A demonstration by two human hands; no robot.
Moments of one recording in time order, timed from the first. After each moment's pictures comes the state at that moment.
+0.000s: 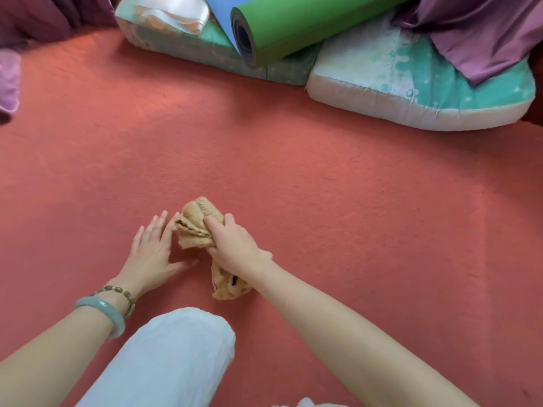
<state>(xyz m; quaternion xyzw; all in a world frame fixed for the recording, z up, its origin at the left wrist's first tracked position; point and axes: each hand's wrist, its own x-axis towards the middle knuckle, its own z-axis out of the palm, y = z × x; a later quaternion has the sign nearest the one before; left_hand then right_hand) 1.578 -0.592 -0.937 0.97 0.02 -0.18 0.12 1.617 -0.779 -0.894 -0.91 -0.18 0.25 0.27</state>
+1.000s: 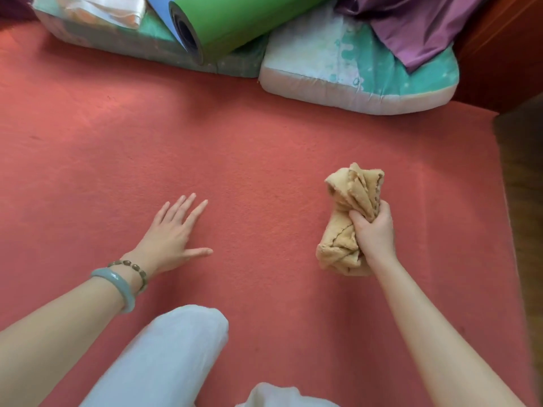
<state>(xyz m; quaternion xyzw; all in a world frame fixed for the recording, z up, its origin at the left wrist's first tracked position) 1.633 -0.662 -0.903 0.95 -0.20 -0.22 0.08 1.601 -1.017 -0.824 -0.83 0.34 0.00 0.44</state>
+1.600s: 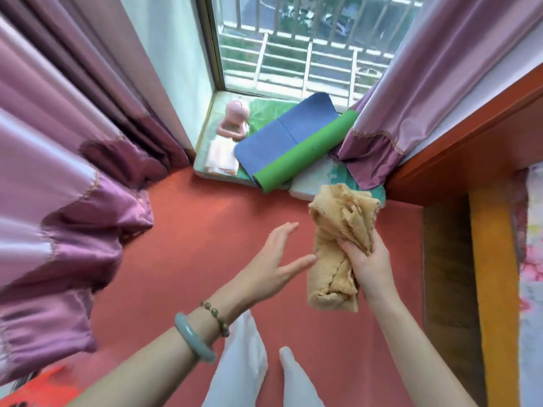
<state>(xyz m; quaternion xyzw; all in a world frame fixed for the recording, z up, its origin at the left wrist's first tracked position) 1.653 -0.687 -0.243 0.80 -0.08 -0.31 0.51 1.637 -0.874 -0.230 -0.75 0.22 0.02 0.62</state>
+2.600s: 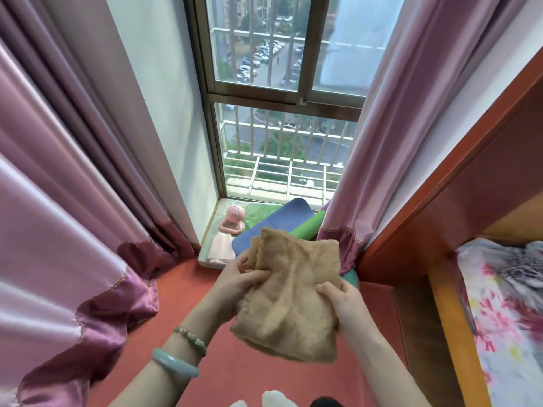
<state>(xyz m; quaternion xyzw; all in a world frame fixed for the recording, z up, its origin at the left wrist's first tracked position) 1.674 -0.675 -0.011 0.58 0.05 -0.22 0.78 1.627 -0.880 -0.009 -0.61 0.24 0.10 0.75</state>
